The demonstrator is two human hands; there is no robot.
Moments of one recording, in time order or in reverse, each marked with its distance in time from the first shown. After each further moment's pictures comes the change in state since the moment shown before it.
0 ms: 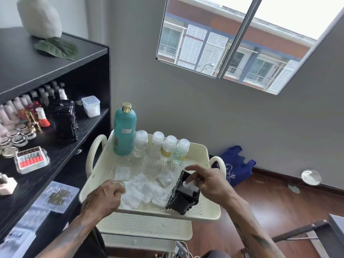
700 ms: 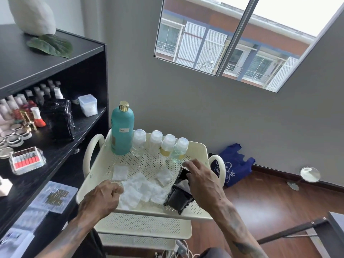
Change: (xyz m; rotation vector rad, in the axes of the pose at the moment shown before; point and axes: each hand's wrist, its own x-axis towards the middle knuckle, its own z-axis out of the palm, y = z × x) left_hand -0.001 -0.001 -0.001 0.004 0.014 -0.014; right_hand 0.002 -0.006 0.027 -0.445 0.245 -0.182
